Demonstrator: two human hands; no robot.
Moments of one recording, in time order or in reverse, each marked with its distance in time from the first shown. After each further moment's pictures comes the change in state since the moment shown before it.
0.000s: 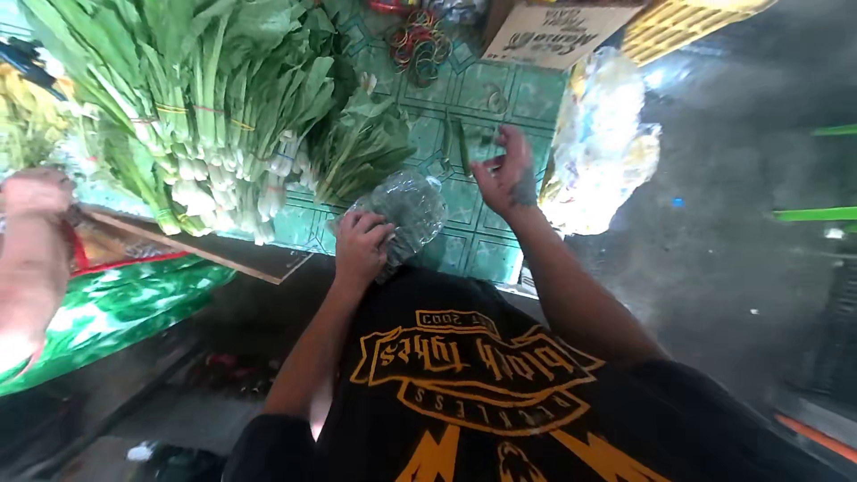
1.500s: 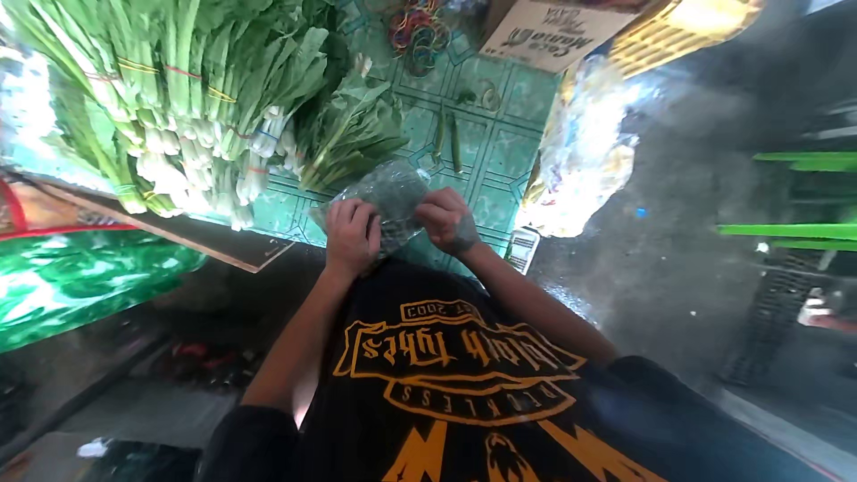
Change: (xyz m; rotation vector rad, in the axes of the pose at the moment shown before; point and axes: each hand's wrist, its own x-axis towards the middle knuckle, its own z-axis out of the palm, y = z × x) left_hand -0.001 0.002 0.020 -0.030 0.140 -0.053; right_hand -0.063 0.014 0.072 -0.022 -0.023 -0.660
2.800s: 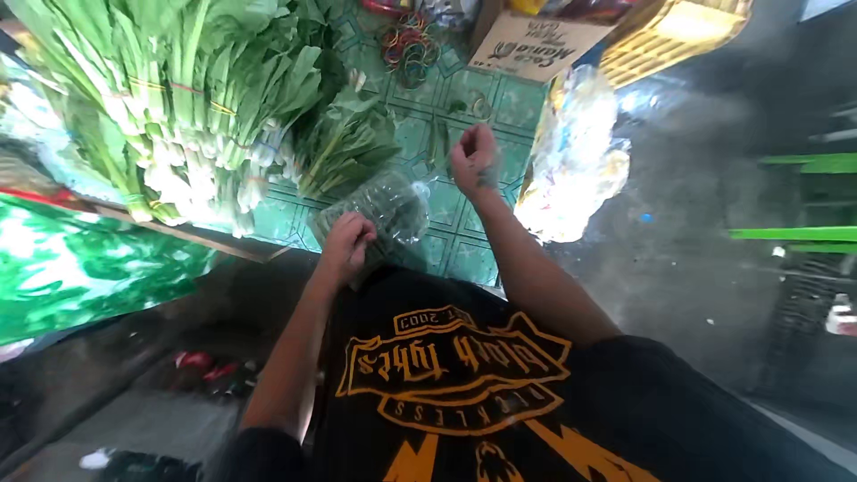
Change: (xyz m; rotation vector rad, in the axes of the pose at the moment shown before) left_hand 0.005 -0.004 -0.025 -0.392 -0.210 0.079; right_hand 0.086 0.044 -0.047 0.146 0.169 0.650
